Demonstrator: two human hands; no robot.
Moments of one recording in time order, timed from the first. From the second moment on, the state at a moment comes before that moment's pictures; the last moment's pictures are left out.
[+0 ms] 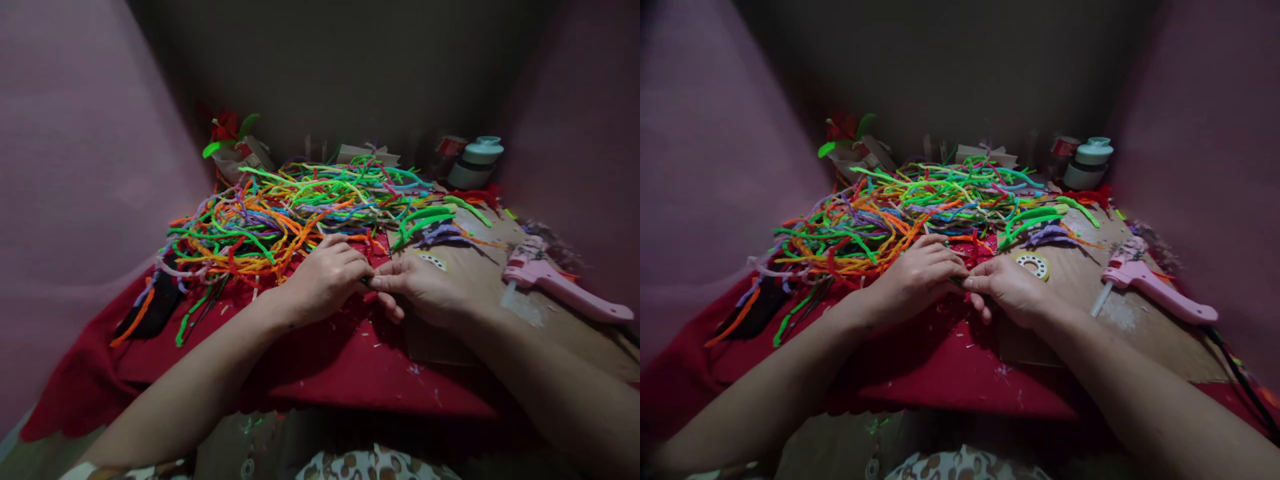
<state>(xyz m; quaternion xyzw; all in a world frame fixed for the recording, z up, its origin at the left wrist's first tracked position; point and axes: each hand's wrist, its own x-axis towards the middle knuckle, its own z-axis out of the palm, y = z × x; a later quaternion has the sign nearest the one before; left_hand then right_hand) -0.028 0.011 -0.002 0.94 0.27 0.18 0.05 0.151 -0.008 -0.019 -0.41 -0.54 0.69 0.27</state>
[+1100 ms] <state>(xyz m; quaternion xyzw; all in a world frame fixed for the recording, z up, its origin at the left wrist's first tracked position) -0.027 0.008 -0.005 0.87 0.35 0.33 0.08 0.162 -0.016 -0.007 -0.37 -0.84 -0.17 0.35</state>
